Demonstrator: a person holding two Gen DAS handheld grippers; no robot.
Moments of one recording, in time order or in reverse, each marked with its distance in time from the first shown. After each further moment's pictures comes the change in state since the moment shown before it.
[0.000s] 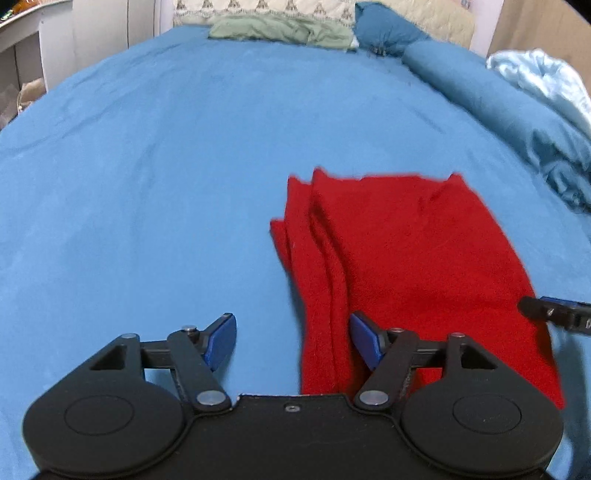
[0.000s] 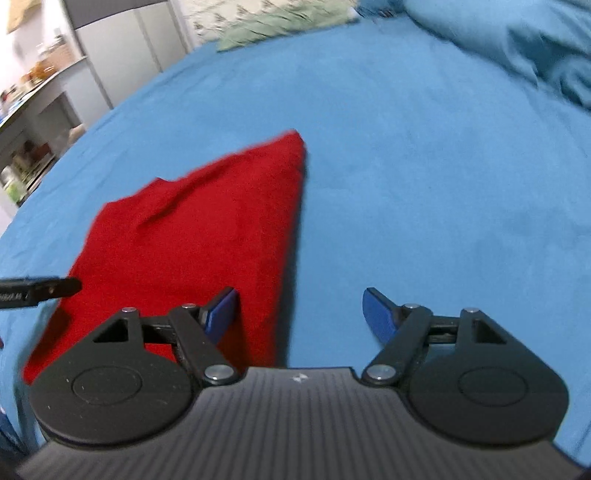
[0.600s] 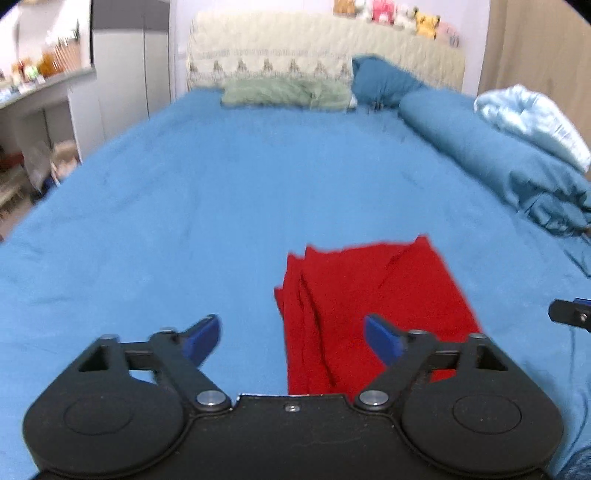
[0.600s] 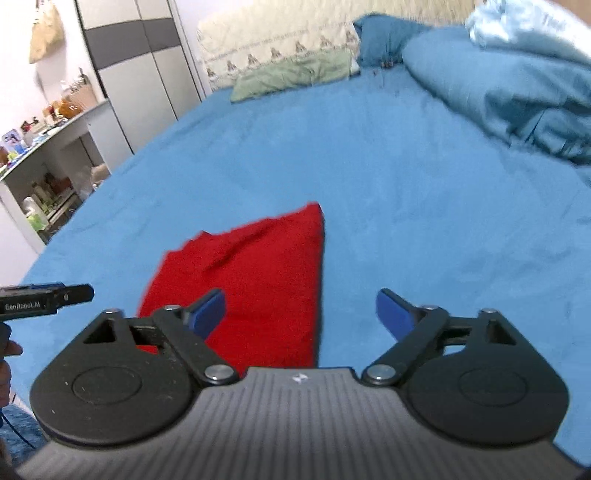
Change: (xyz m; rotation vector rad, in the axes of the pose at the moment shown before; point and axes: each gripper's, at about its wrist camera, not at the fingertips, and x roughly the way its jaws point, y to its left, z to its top) left arm -0.142 -0.027 0.001 0.030 -0.213 0.067; right arm -0.132 0.028 0.004 -0.029 -0.160 0.012
